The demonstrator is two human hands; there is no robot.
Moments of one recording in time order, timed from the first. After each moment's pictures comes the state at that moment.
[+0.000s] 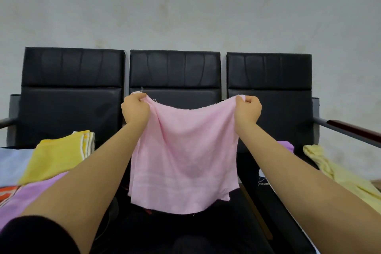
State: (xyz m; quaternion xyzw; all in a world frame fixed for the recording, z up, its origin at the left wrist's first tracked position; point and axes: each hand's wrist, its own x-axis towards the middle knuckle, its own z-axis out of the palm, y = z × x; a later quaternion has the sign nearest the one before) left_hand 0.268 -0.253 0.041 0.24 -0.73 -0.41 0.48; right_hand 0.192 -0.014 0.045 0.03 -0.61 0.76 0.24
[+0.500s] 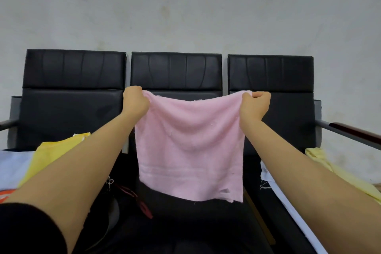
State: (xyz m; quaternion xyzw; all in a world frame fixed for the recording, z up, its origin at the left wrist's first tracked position) left_hand 0.264 -0.273 0.069 0.18 -0.83 -0.29 0.44; right_hand 0.186 -0.012 0.061 0.03 -0.58 0.76 0.29
